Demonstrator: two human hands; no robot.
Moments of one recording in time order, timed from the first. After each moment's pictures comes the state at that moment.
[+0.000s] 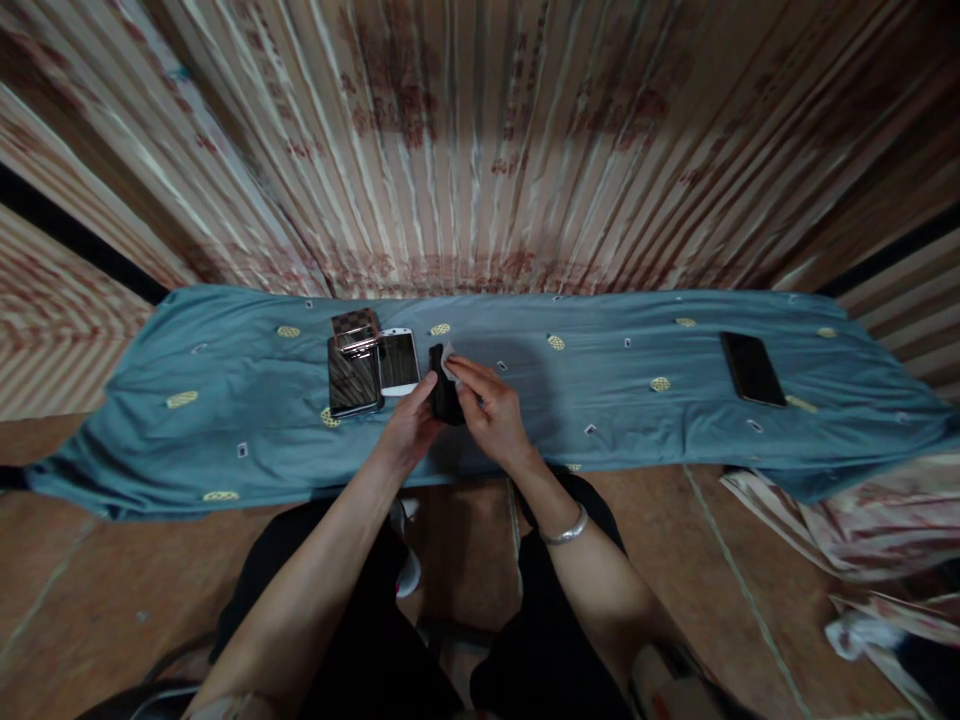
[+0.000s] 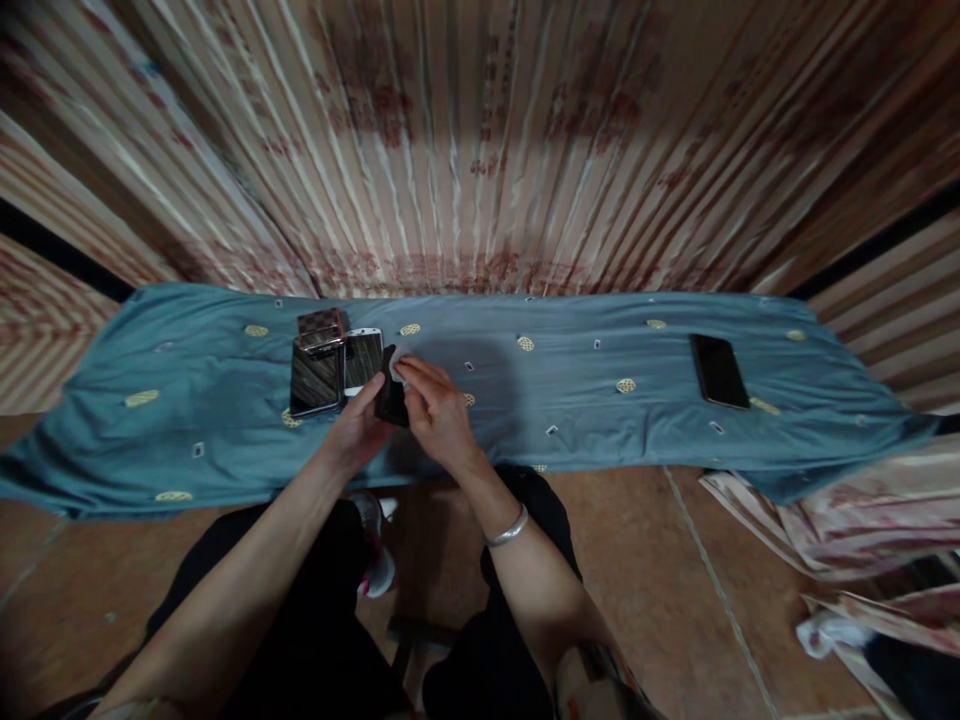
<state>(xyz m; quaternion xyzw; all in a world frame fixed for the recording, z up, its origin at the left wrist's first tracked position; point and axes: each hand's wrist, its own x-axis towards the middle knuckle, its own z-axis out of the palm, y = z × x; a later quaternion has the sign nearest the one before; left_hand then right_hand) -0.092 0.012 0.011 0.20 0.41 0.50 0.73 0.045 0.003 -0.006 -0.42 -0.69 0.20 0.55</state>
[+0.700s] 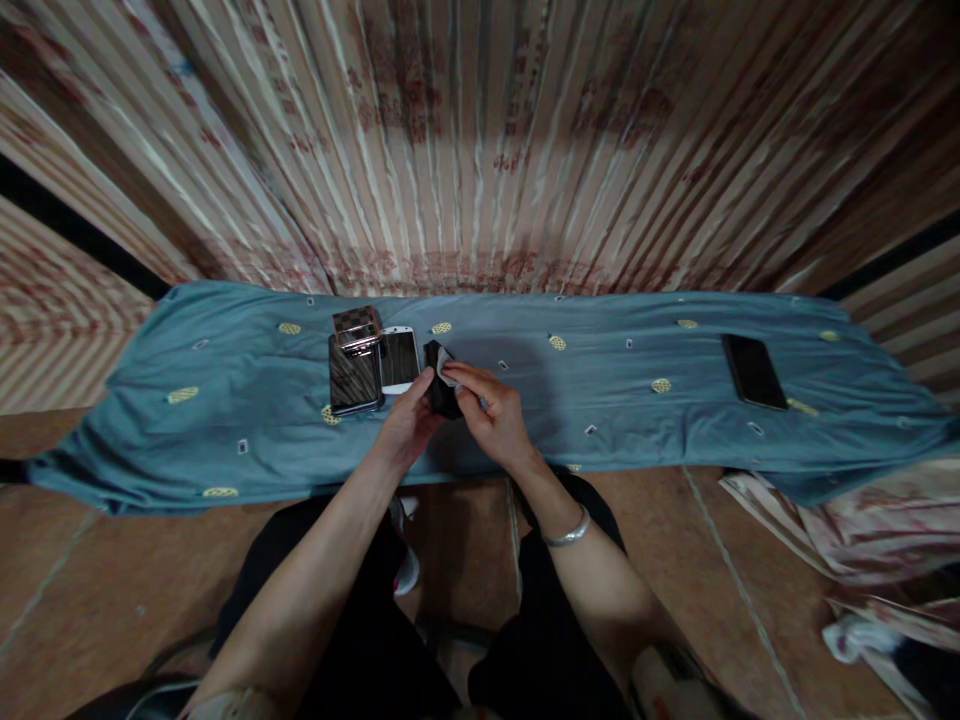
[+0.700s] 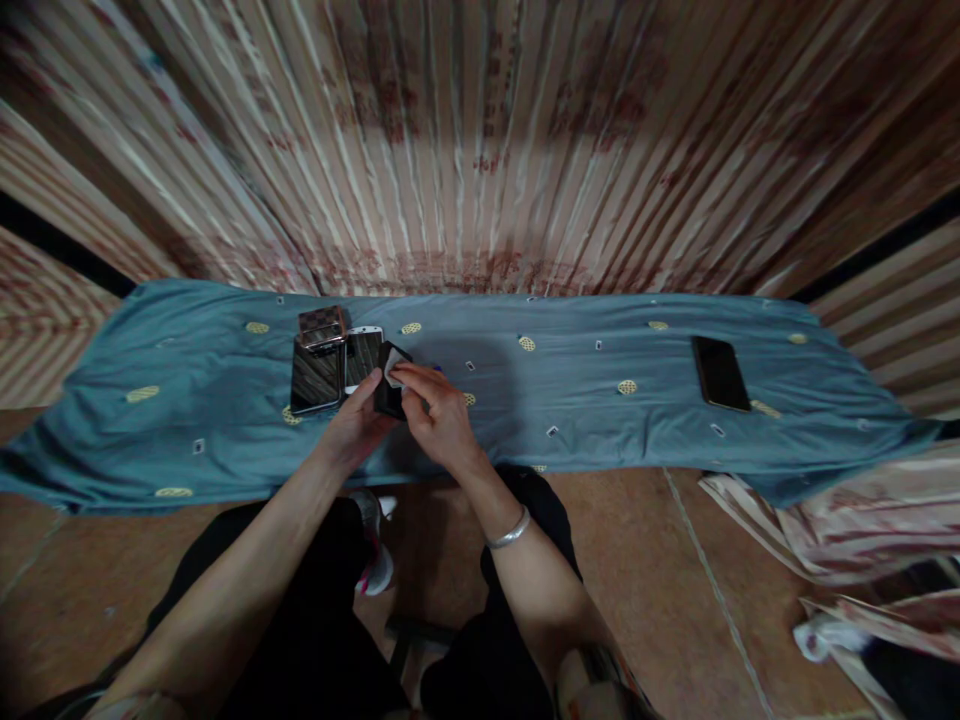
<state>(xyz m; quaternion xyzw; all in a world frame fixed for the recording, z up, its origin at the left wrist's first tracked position) -0.097 0.015 0.007 0.20 0.41 0.51 0.73 0.045 -0.001 -0.001 -0.41 -0.69 0.24 0.55</state>
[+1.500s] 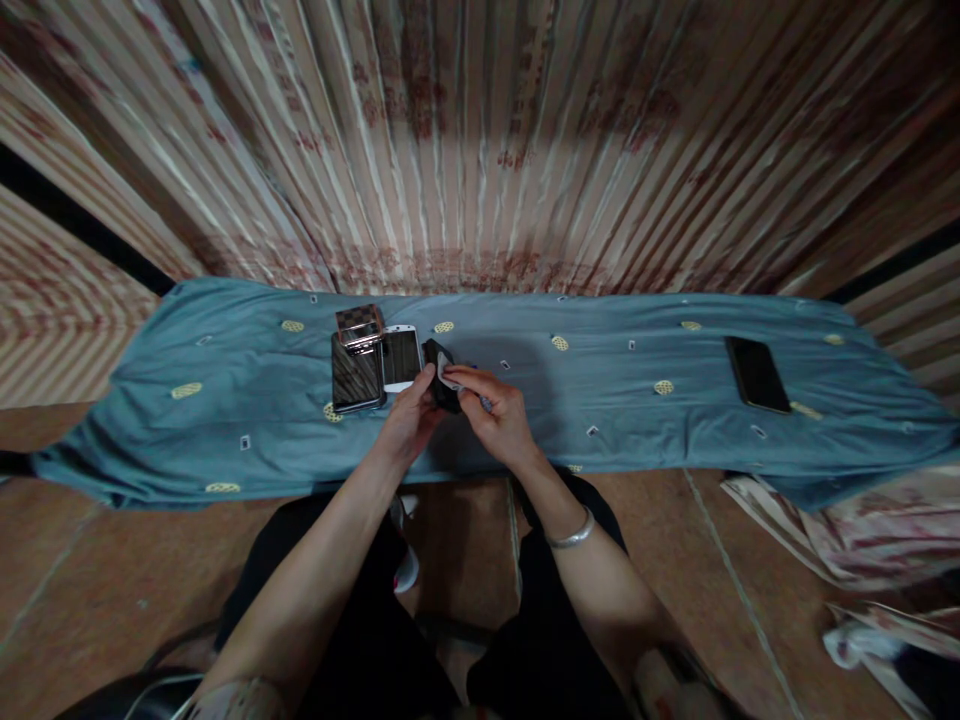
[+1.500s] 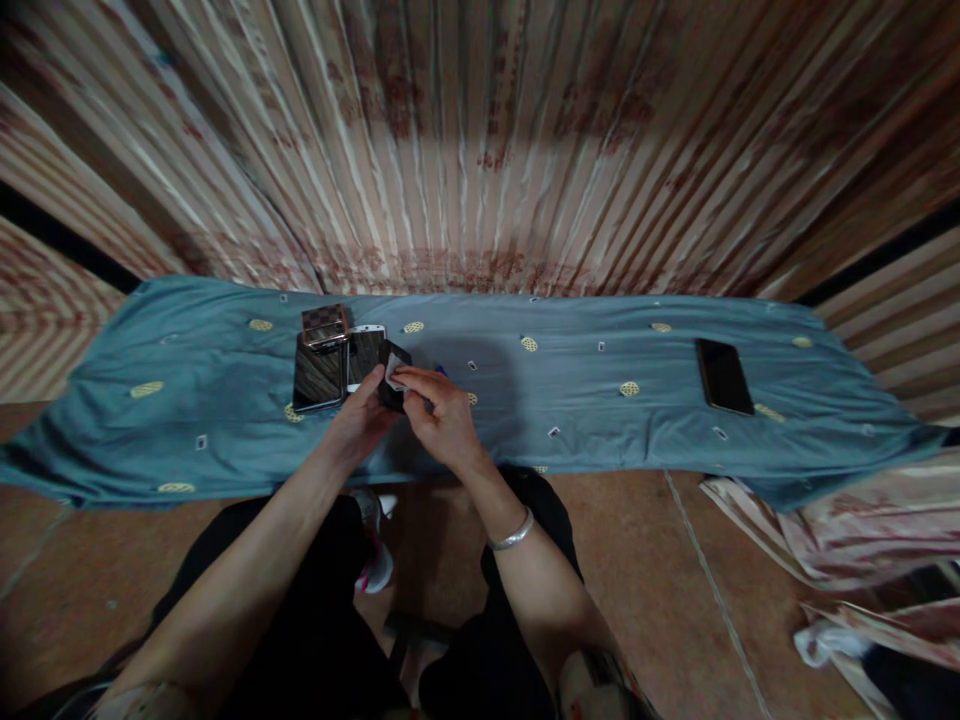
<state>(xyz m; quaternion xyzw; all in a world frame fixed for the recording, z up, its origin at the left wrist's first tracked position) -0.091 0.014 0.019 0.18 0.43 0.53 0.71 0.046 -0.002 -0.001 -0.40 -0.67 0.28 0.55</state>
